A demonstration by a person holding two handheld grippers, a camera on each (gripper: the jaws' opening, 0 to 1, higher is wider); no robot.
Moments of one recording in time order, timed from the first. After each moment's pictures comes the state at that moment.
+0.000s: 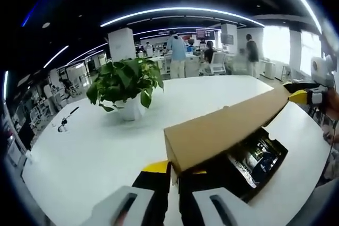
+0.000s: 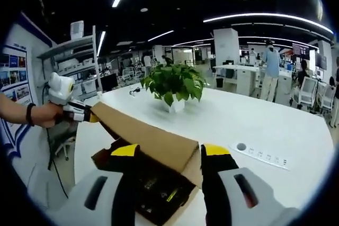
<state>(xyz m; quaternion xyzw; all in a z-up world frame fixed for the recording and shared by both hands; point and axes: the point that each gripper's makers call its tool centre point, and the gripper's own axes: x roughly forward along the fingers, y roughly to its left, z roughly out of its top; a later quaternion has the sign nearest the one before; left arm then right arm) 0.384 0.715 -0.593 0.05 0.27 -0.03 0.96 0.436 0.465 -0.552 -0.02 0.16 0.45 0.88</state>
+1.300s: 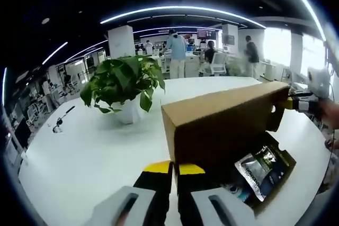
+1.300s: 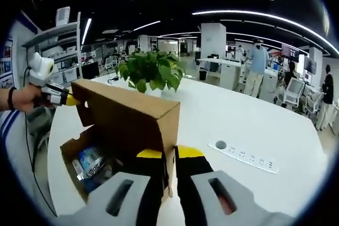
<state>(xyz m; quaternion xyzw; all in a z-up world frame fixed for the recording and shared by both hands) 0.429 0.725 -0.604 0.04 0.28 -0.04 0.96 0.512 0.452 -0.594 -0.07 0.19 0.38 0.90</state>
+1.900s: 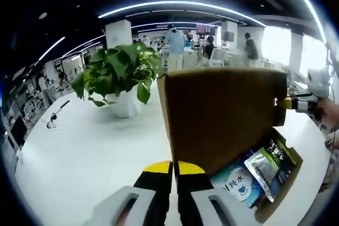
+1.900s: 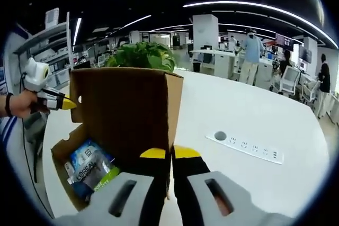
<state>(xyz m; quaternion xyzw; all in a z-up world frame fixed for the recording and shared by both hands) 0.452 0.736 -0.639 0.03 0.30 -0.05 0.95 0.531 0.455 -0.625 -0.06 0.22 0.35 0.91</state>
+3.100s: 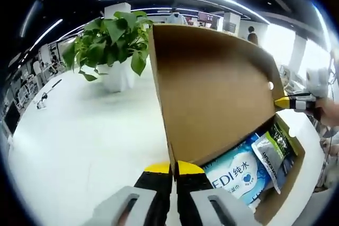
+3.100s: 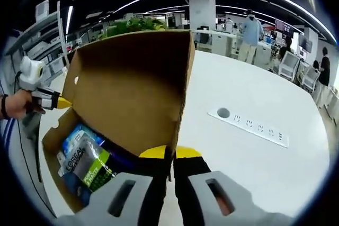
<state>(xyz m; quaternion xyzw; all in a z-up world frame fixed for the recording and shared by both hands) 0.438 0.734 -0.690 -0.01 0.36 -0.06 0.93 0.524 0.458 -0.671 -0.08 0.30 0.33 0.89</state>
